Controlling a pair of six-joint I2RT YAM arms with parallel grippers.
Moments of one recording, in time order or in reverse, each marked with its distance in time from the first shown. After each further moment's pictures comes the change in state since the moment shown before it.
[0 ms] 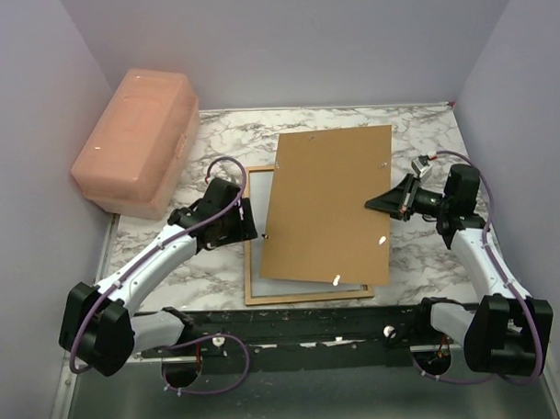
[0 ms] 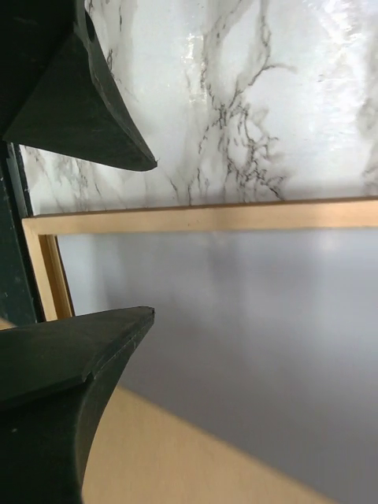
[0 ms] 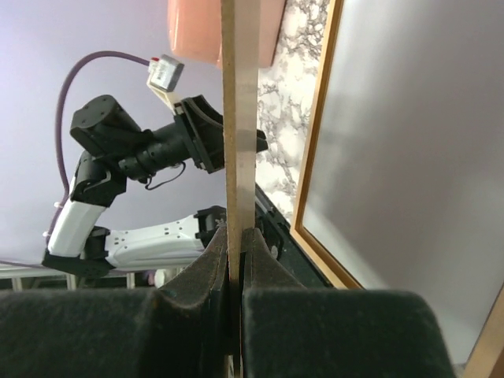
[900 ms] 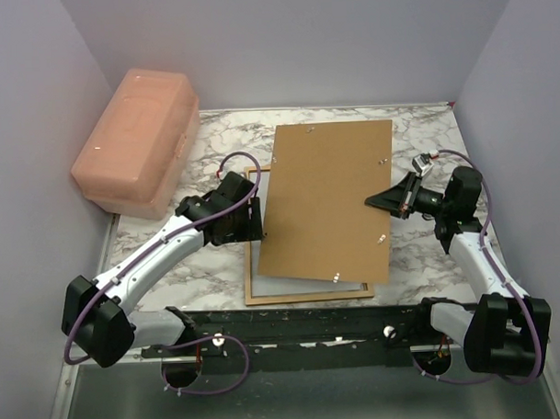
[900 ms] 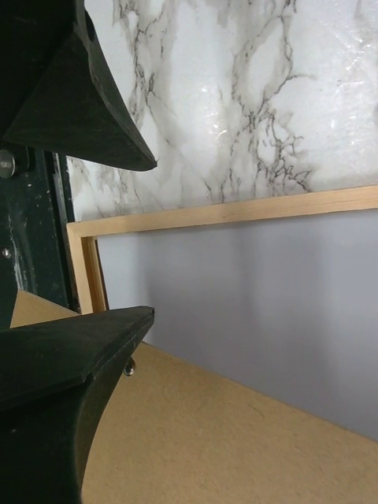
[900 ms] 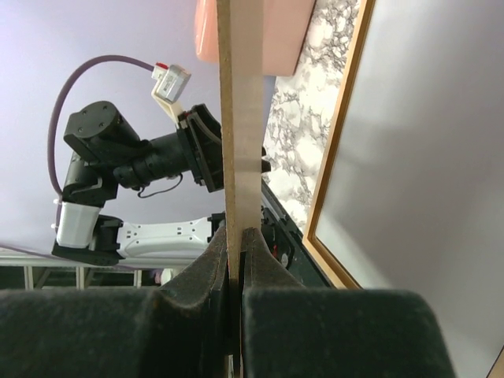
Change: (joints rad) left arm -0.111 0.047 0.219 -0.227 -0.079 -0.004; right arm -0.001 -0.002 -0.066 0.247 -0.037 0.163
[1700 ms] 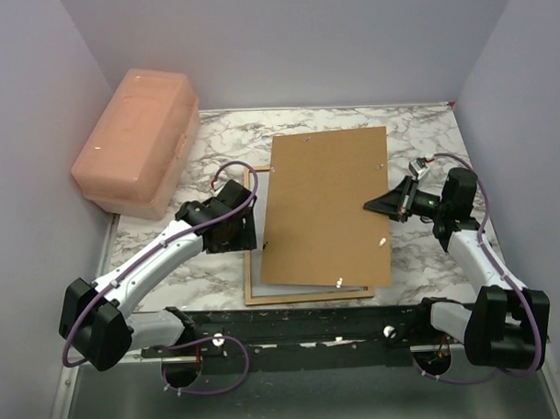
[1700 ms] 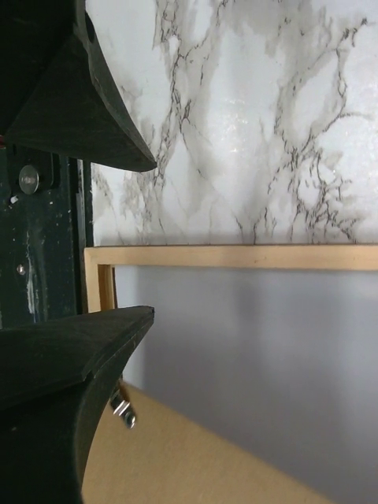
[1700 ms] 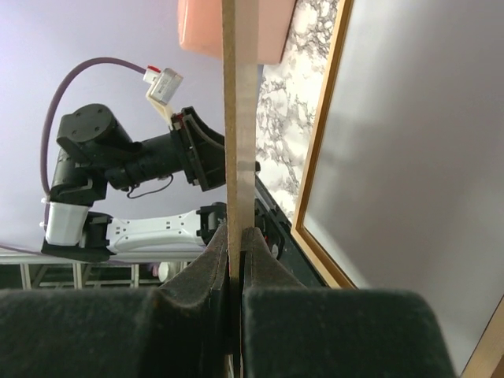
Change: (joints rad) left arm -0.031 -0.032 -0.040 -0.089 -0.065 -0.047; right arm 0.000 0.037 -0.009 -0.045 -0.008 -0.077
